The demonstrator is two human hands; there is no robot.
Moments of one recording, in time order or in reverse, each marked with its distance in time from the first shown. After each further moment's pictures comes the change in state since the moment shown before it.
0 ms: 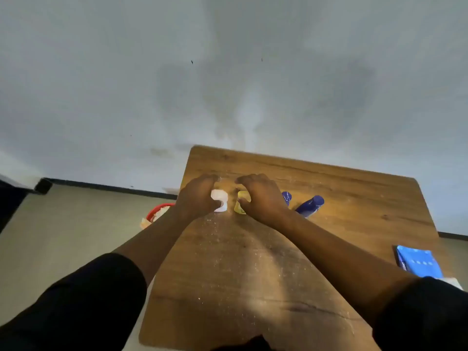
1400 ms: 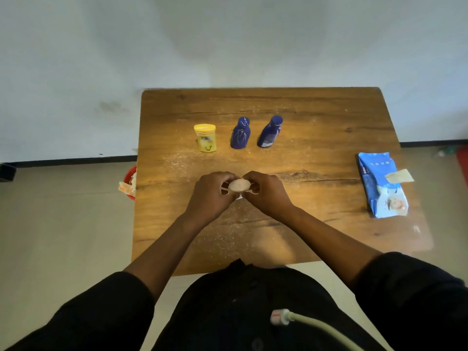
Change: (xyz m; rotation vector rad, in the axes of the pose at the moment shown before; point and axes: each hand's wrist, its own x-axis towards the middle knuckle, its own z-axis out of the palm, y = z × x) left_hand -0.117 0.089 0.107 -0.338 -0.096 0.131; right_hand -0.170 0.068 0.080 0.477 0.093 0.270
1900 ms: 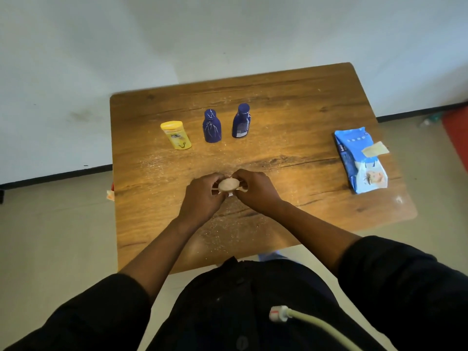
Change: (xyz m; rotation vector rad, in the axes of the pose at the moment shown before) left_hand -0.005 0.010 0.042 0.090 -0.055 0.004; right_hand -0.026 0.035 -0.006 0.034 0.020 0.055
